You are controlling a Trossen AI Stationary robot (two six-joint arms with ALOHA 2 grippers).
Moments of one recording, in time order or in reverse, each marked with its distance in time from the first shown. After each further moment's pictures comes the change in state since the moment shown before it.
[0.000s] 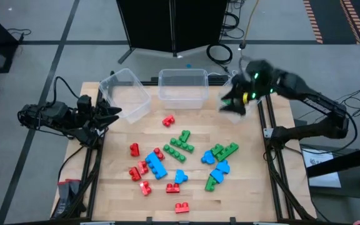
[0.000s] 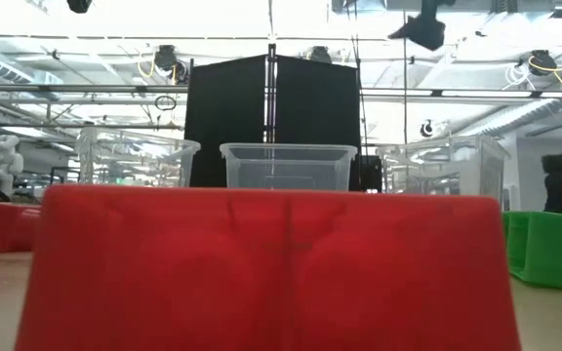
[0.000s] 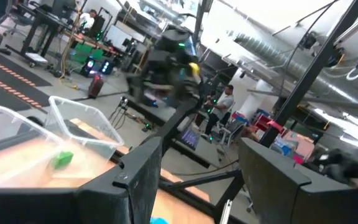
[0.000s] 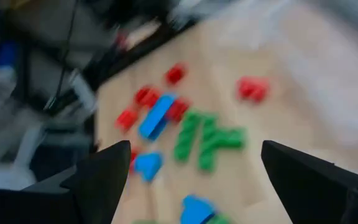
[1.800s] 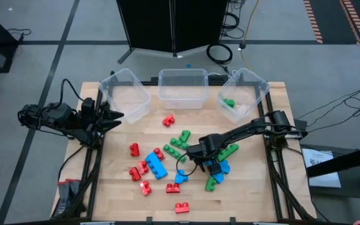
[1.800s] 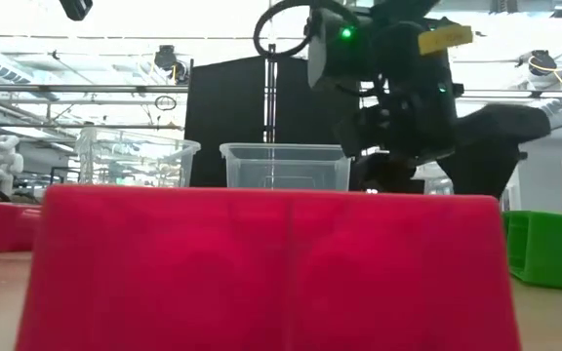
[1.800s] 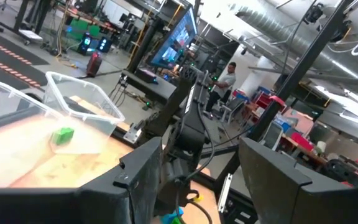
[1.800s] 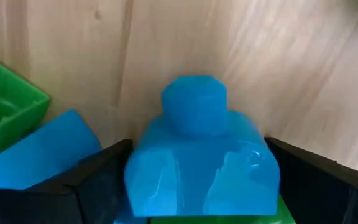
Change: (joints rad) left arm 0.000 0.000 0.000 -0.088 0.053 -0.030; right arm 0.624 0.834 -0.086 -0.006 0.376 -0.319
